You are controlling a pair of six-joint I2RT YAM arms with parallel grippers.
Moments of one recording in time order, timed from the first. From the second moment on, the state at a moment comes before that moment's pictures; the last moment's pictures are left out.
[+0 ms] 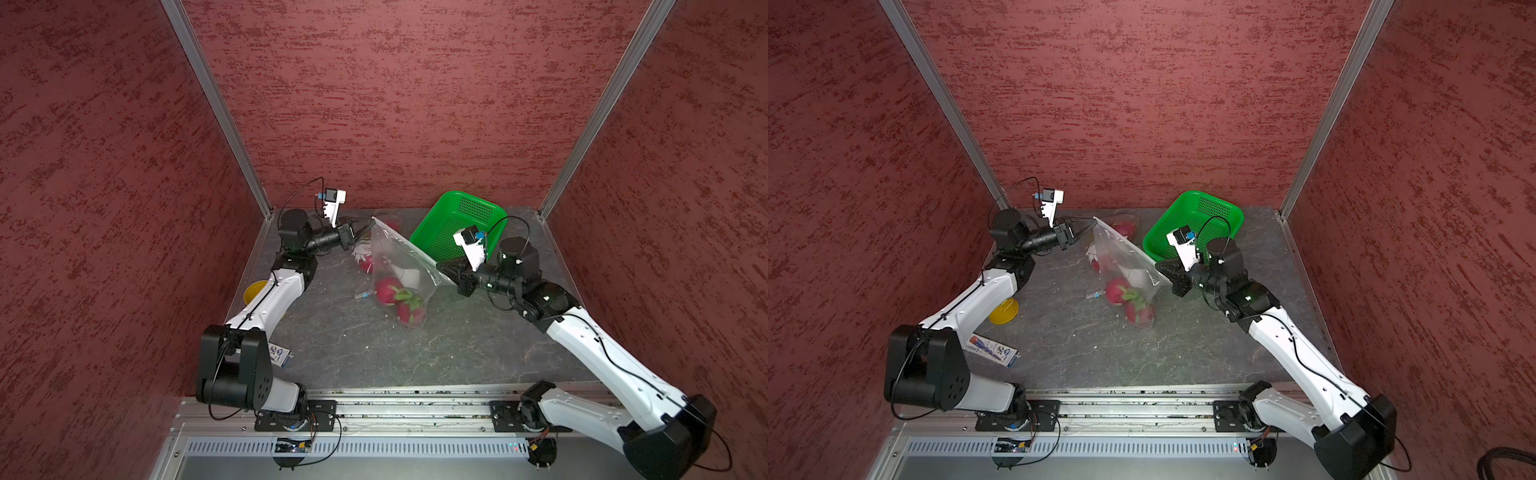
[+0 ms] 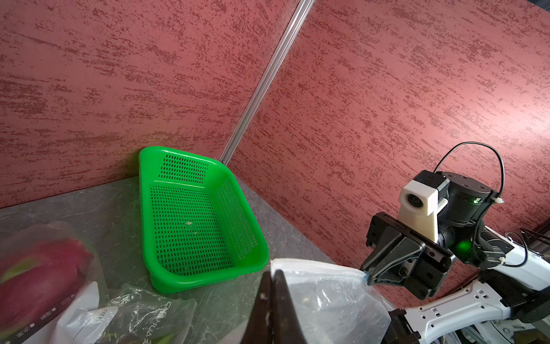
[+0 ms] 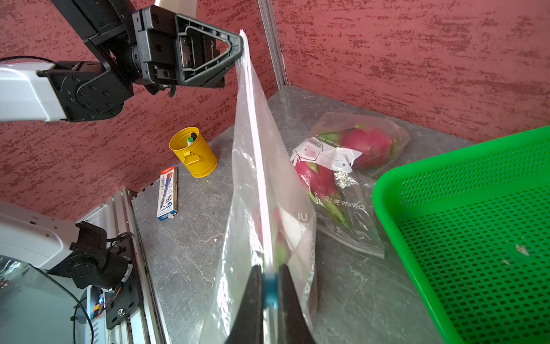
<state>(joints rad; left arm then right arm) -0.10 1.44 1.03 0.49 1.01 -0.61 0.50 1.08 1.01 -0.31 -0.45 0.10</state>
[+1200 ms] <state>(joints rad) -0.23 1.39 1.08 0.50 1.04 -0.43 0.47 1.34 1.32 -0.16 -0.49 0.06</state>
